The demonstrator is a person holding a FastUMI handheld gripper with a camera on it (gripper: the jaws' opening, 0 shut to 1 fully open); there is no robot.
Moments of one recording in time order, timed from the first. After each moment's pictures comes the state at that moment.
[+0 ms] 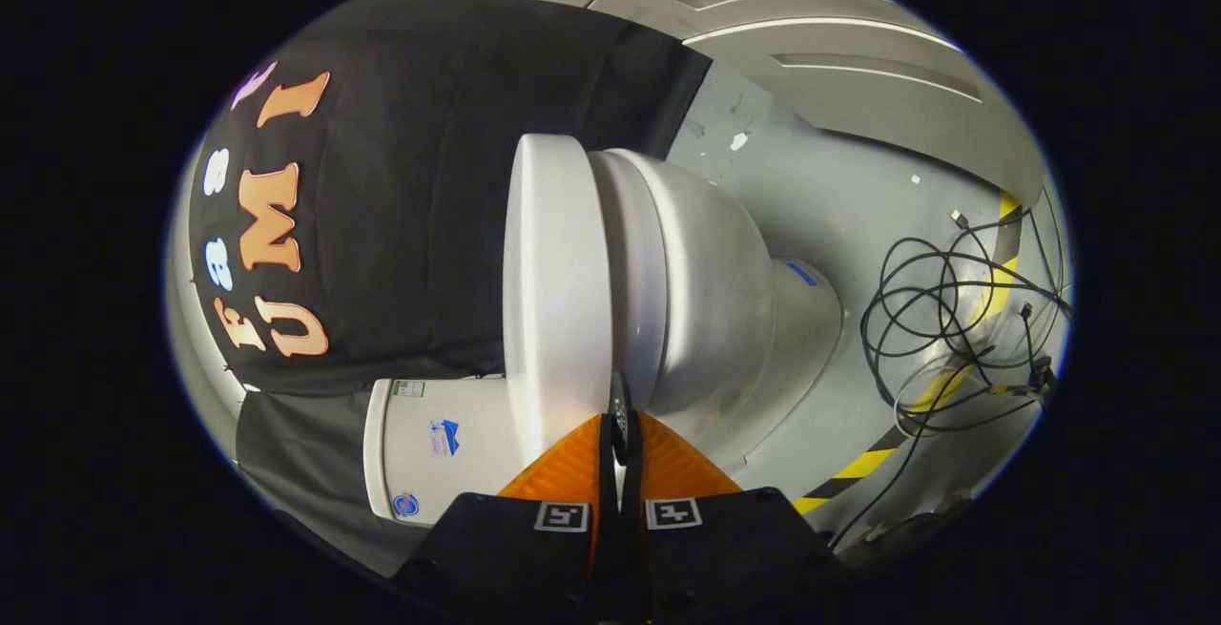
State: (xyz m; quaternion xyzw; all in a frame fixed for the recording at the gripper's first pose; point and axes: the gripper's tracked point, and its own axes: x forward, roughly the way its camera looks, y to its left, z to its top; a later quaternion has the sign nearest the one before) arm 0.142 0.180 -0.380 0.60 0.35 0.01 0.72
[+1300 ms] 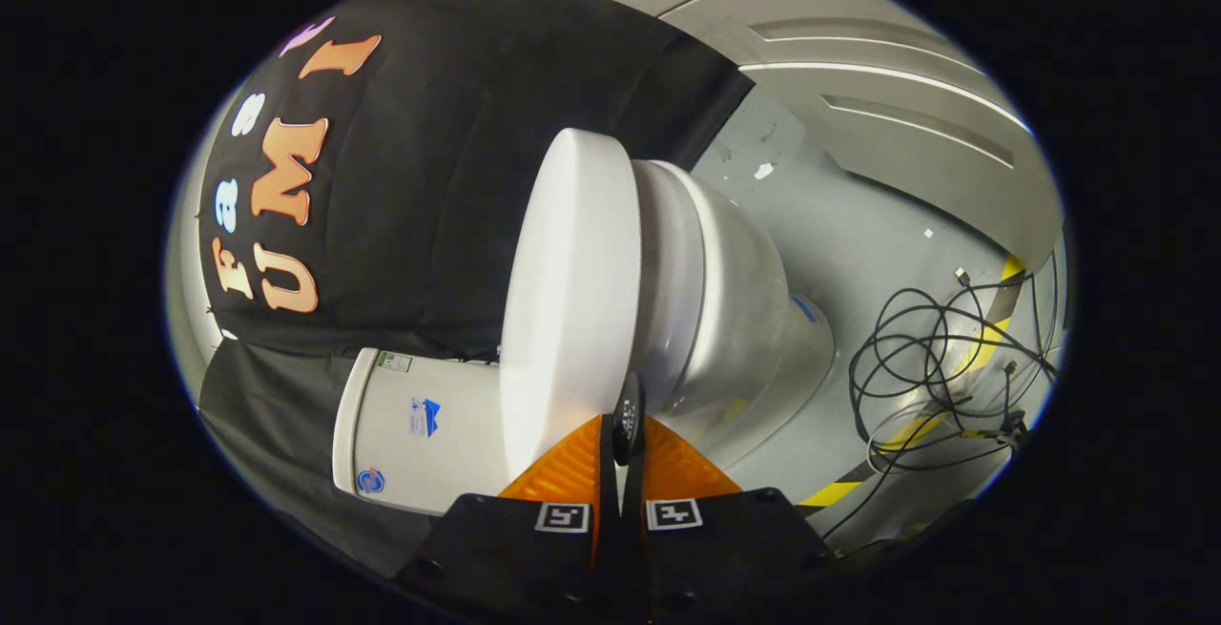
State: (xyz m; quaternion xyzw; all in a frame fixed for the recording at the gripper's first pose) arm 0.145 0.177 -0.367 0.53 0.35 0.02 0.77
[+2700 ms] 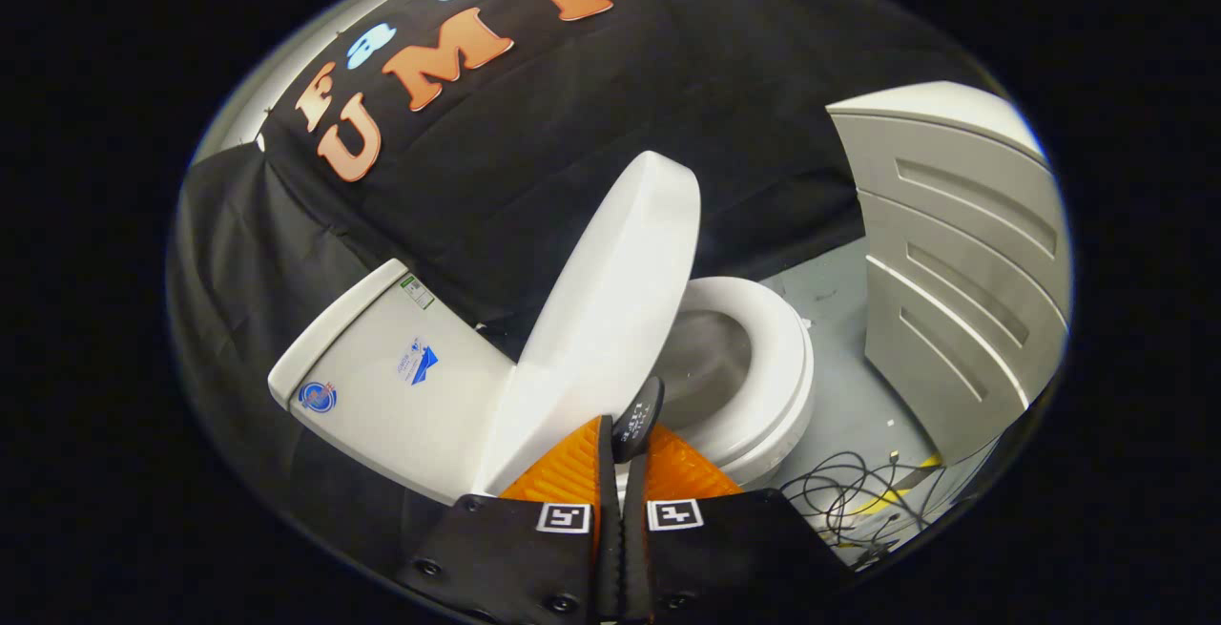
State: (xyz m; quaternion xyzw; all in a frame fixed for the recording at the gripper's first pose) arm 0.170 0.214 -0.251 0.24 0.26 0.03 0.94
